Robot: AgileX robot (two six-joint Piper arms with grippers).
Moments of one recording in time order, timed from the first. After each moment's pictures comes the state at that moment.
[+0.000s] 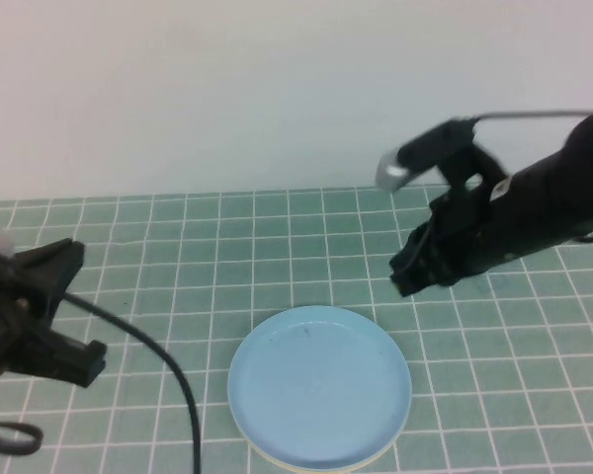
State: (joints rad) right arm 0.47 1.71 -1.23 0.45 0.62 -0.56; left arm -0.37 0.83 -0.52 -0.79 0.01 1.07
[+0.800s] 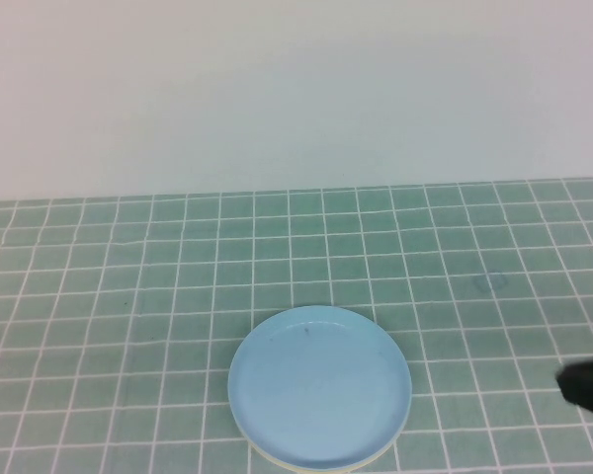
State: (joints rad) right arm 0.47 0.90 -0.68 0.40 0.65 -0.46; left arm -0.36 0.29 -0.19 -0.91 -0.07 1.12
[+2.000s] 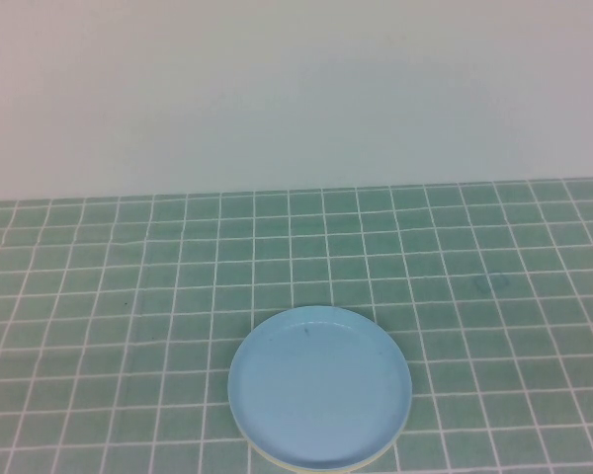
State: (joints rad) right arm 0.47 0.58 -0.53 0.20 0.59 -0.46; left arm -0.04 -0.01 -0.16 -1.54 -0.17 1.20
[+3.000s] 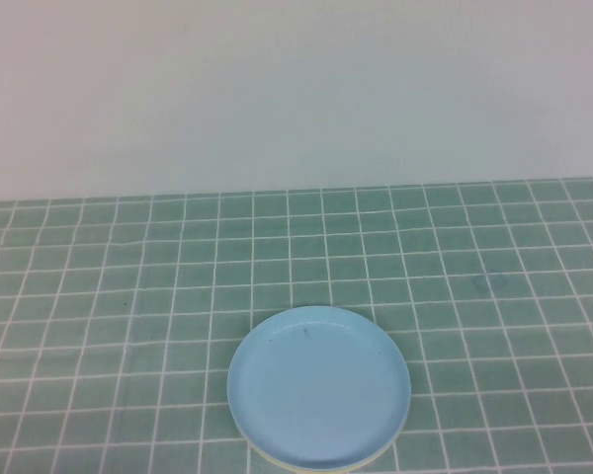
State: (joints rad) right arm 0.00 0.13 -0.14 0.15 0.37 -0.44; left arm -0.04 -0.01 0.00 -0.16 0.38 0.13
